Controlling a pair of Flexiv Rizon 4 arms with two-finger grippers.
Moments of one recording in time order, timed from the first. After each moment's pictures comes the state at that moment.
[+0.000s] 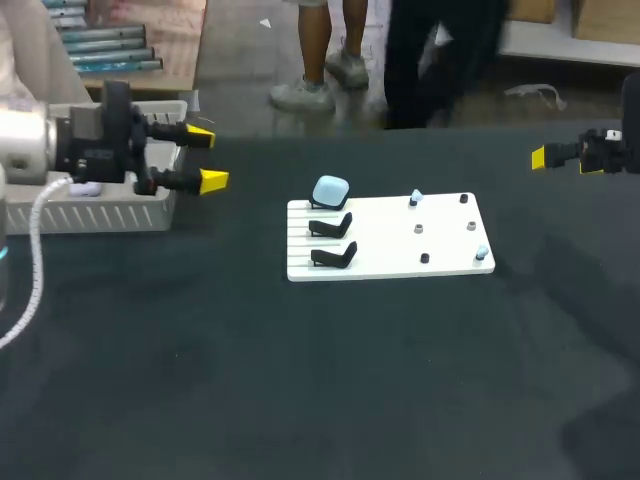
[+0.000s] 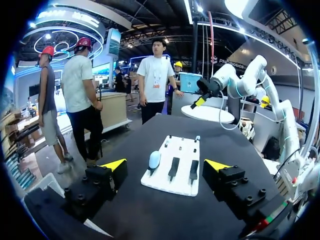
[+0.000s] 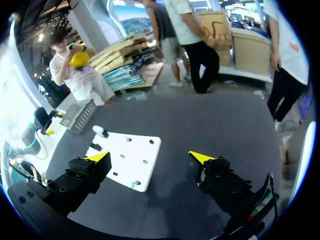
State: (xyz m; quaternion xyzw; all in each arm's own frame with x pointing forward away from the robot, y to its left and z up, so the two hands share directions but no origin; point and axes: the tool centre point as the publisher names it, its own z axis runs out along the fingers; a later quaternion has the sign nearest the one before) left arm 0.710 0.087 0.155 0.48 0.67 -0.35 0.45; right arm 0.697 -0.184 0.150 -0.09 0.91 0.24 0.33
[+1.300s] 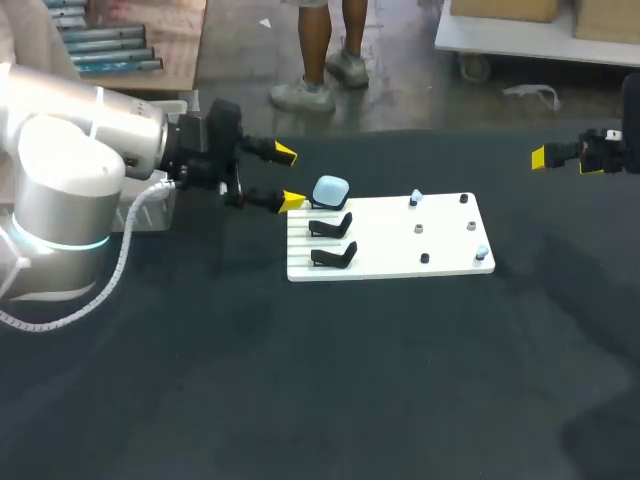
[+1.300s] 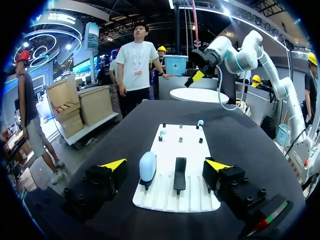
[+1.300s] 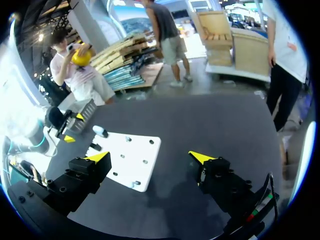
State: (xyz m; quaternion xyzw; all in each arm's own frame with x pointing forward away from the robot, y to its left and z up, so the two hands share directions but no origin) left arm 0.741 -0.002 0.093 0.56 0.65 -0.33 0.40; right arm 0.697 -0.184 0.150 -0.09 0.91 0.24 0.33
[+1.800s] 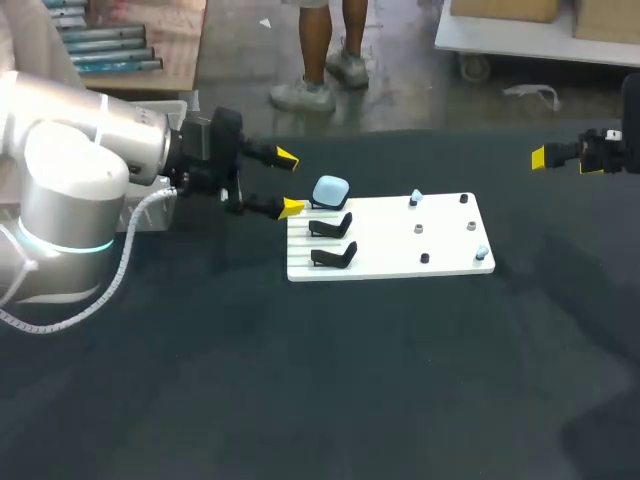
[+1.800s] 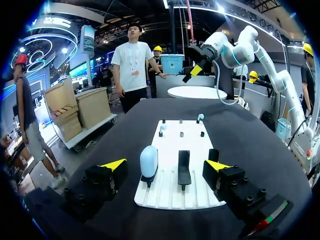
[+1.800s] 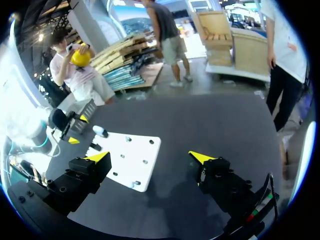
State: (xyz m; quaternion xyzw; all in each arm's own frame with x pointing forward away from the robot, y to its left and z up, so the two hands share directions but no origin) left arm 0.747 -0.004 0.073 0.58 0.63 -0.33 0.40; right arm 0.697 -0.184 0.150 -0.09 0.91 0.24 0.33
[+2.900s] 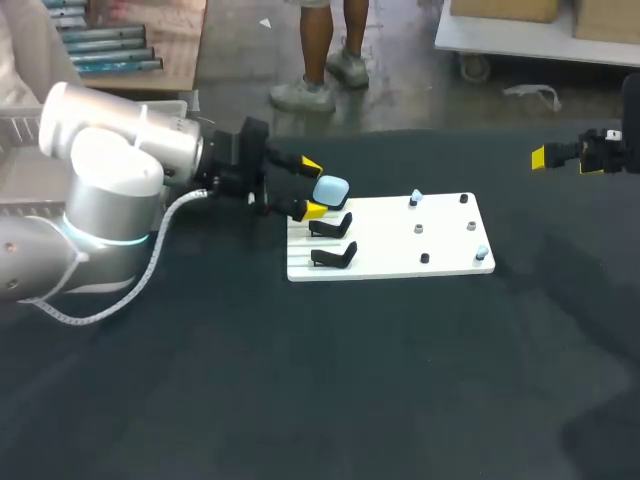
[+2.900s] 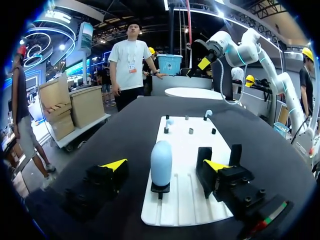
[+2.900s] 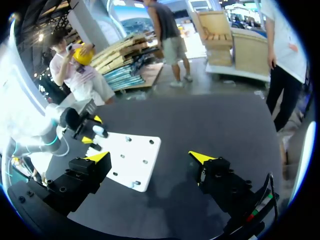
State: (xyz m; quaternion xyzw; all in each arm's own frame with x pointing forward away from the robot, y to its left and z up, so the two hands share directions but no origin) left arm 0.776 -0.037 0.037 0.57 0.62 -0.36 0.39; right arm 0.697 -0.184 0.150 -0.09 0.91 0.24 0.33
